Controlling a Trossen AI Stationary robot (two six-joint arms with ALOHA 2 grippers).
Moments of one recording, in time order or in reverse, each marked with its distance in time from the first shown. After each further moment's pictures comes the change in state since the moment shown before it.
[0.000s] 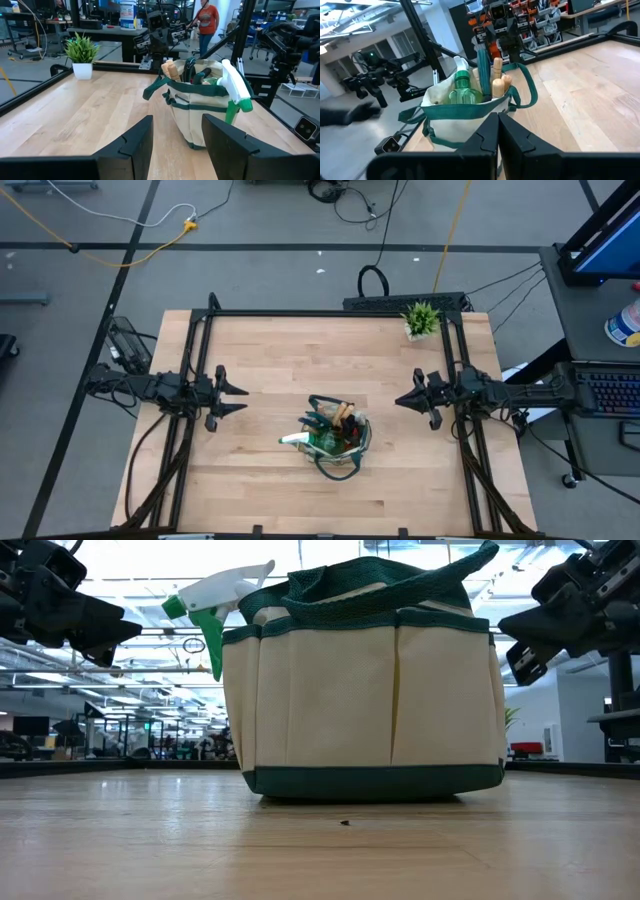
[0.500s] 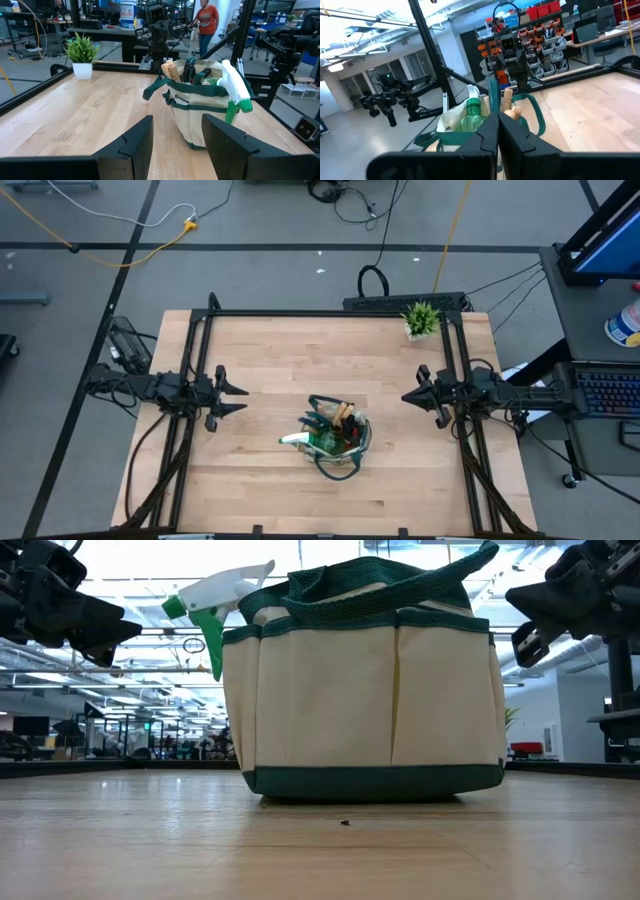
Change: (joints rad) left arm 0.000 0.000 0.000 0.001 0.000 -0.004; right arm 0.000 -0.143 0.000 0.000 0.000 0.000
